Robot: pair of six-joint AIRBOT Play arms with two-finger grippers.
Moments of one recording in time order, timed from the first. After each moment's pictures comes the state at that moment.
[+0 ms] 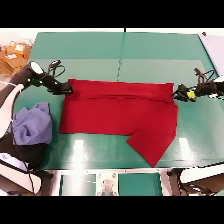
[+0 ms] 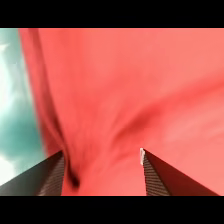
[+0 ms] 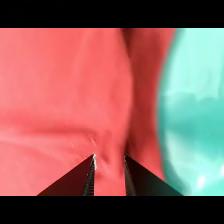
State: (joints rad) left arm 0.02 -1.74 1.46 1.19 -1.12 -1.30; right arm -0.46 -1.65 1.31 -1.02 1.18 1.24
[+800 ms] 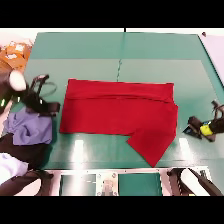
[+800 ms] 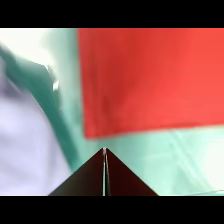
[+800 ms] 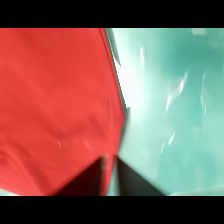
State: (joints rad) left arm -0.06 -1.10 0.96 1.38 -1.37 -1.61; right arm -0.59 -0.92 0.64 -1.28 1.38 1.57
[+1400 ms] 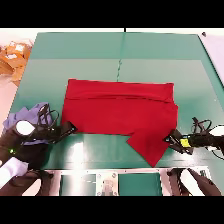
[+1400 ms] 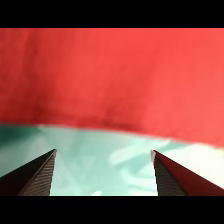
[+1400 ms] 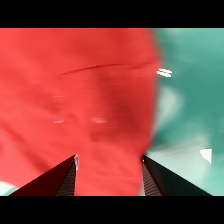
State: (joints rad) left arm -0.07 -0.86 0.36 0.90 -0.83 -1.66; right arm -0.47 -0.85 0.33 -1.12 1.19 1.63
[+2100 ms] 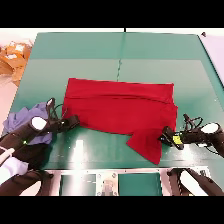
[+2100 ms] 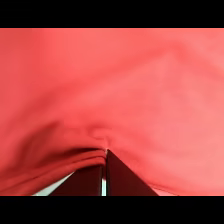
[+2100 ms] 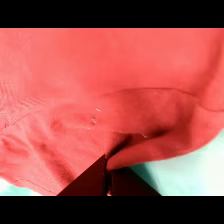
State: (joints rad) left arm -0.21 -1.05 0.43 0.83 -0.54 -1.57; right arm -0.36 -0.94 0.33 -1.04 1.09 1.58
